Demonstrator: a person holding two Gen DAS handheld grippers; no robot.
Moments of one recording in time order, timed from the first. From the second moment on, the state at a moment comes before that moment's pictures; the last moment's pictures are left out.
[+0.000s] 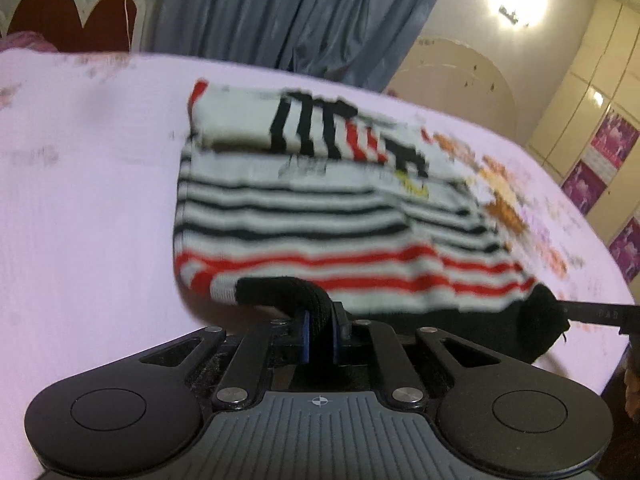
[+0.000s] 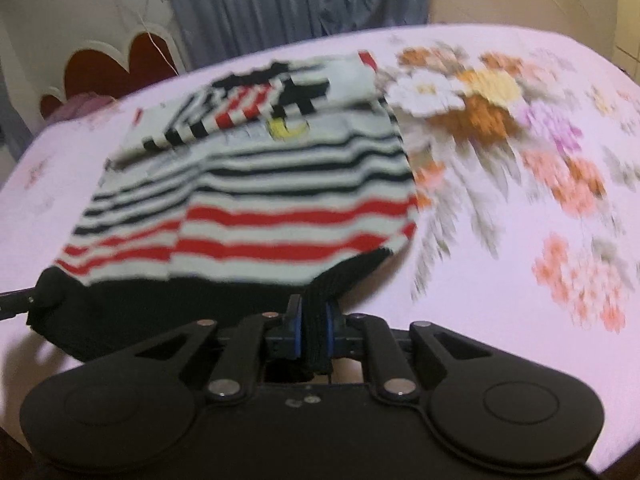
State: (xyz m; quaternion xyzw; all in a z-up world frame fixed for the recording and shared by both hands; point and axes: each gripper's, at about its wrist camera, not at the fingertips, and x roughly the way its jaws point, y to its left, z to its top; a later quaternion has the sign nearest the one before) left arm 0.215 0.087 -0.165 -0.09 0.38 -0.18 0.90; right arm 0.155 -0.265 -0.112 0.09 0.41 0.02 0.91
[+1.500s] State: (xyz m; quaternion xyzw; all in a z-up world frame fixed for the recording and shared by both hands) left arm 0.515 0.052 -0.140 -0.15 0.32 -0.08 0.93; right arm 0.462 -0.319 -0.080 0.21 0.34 0.02 0.92
